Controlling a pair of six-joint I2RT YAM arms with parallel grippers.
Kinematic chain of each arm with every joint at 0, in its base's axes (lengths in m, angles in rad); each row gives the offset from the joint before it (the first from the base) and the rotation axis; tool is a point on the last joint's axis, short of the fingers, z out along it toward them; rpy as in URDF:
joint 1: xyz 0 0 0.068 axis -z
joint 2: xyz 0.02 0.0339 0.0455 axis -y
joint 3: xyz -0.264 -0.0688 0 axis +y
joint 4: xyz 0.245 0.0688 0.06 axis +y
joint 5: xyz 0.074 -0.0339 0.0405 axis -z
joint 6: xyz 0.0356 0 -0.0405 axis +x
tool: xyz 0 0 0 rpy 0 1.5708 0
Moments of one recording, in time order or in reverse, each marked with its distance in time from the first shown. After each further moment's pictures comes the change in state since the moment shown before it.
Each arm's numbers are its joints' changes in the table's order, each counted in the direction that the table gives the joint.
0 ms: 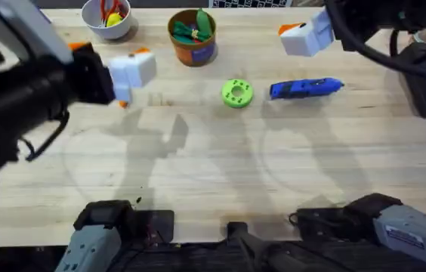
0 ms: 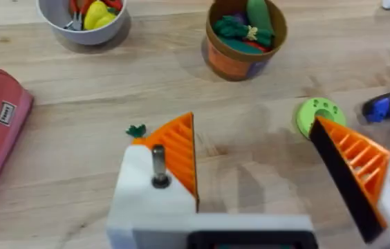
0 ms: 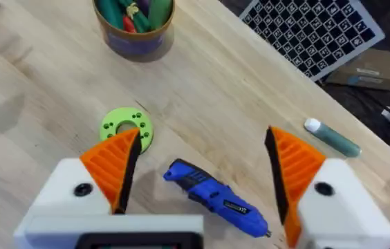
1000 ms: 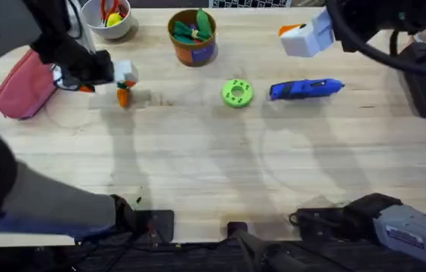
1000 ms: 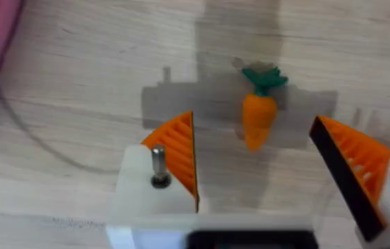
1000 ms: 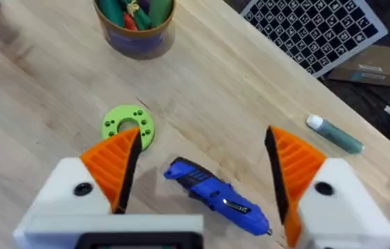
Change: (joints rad) left arm -0.200 -0.963 -0.313 0.132 -0.189 0.015; right arm 0.000 0.000 0.000 0.008 0.000 0.007
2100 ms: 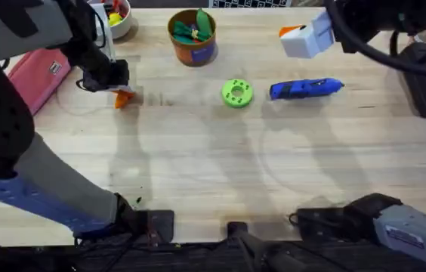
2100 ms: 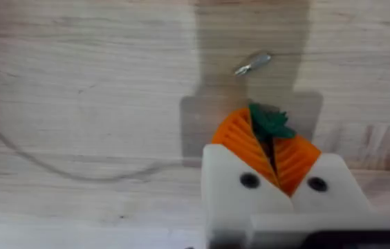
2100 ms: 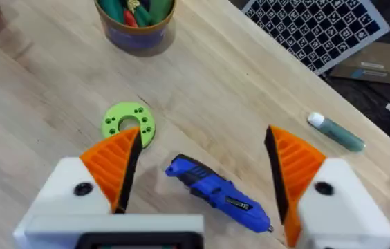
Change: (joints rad) left arm 0.057 -0.160 -0.025 -0.046 -0.008 0.047; right arm 0.000 0.000 0.000 0.008 0.000 0.000
